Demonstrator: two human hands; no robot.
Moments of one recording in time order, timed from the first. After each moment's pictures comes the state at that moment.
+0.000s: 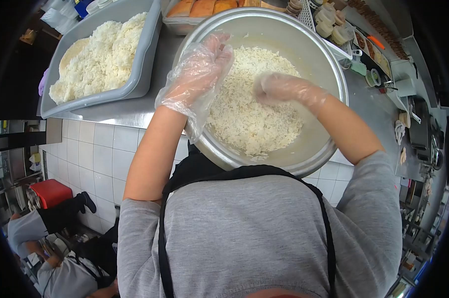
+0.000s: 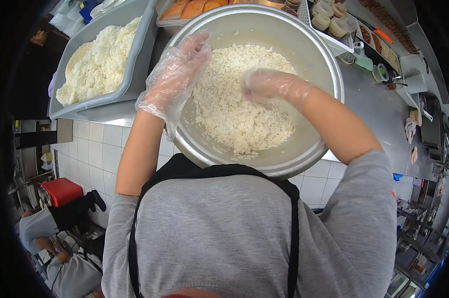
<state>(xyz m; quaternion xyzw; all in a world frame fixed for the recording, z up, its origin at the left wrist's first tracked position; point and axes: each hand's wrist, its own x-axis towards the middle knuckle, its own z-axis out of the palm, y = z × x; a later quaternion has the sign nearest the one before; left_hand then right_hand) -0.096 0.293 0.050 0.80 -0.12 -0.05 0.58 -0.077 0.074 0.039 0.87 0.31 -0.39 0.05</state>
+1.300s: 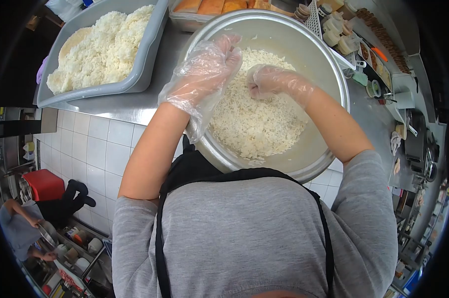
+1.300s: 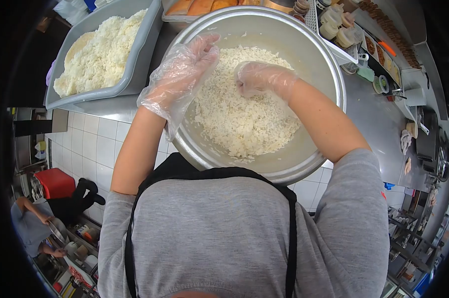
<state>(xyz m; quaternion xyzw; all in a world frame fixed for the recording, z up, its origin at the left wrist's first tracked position) -0.092 0.295 0.048 0.84 -0.16 -0.03 0.52 -0.046 0.089 0.022 0.92 0.25 -0.31 -0.05</state>
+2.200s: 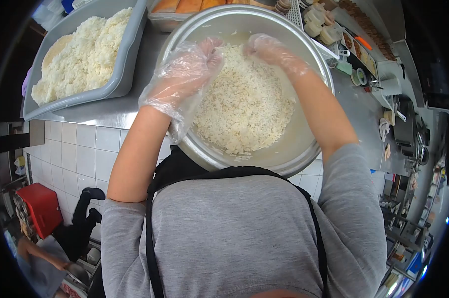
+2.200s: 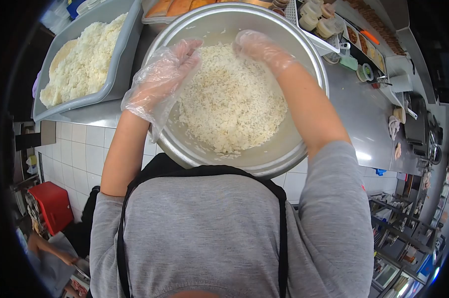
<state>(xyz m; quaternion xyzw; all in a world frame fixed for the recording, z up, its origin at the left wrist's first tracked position) -0.092 0.292 0.048 0.86 -0.19 -0.04 0.47 -0.005 0.048 0.025 0.98 0.14 -0.16 -0.06</state>
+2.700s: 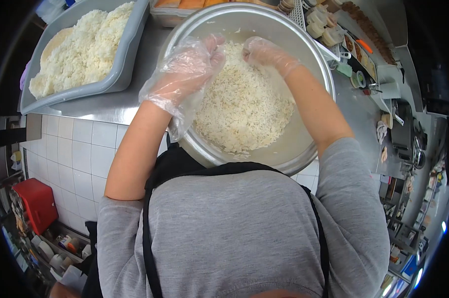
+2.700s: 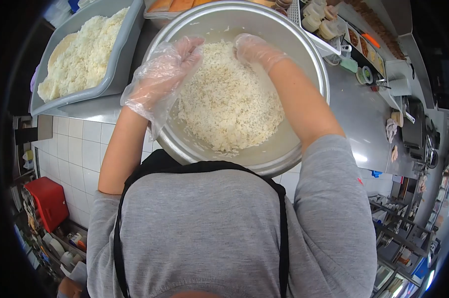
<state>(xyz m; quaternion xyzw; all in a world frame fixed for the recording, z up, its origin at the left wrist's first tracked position) -0.095 0.293 0.045 0.87 -0.18 -0.01 0.45 0.003 0.059 0.017 0.96 0.18 -0.19 0.06</state>
